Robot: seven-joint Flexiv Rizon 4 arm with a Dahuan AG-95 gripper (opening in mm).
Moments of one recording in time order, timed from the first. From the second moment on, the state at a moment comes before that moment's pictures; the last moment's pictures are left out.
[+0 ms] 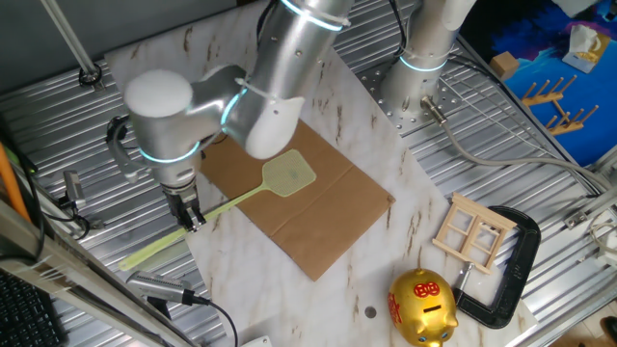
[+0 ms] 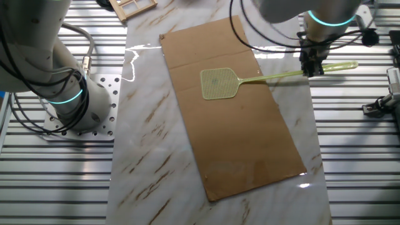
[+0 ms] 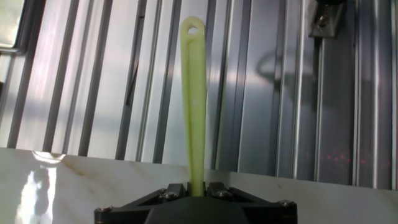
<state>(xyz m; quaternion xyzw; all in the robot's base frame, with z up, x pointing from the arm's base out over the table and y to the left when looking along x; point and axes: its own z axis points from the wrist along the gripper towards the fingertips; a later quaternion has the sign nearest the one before) 0.688 0.107 0.034 -0.07 0.99 0.04 0.07</state>
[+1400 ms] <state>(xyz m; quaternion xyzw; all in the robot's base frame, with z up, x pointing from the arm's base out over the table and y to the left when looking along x) 0.712 0.053 0.028 -0.13 0.99 0.03 0.03</state>
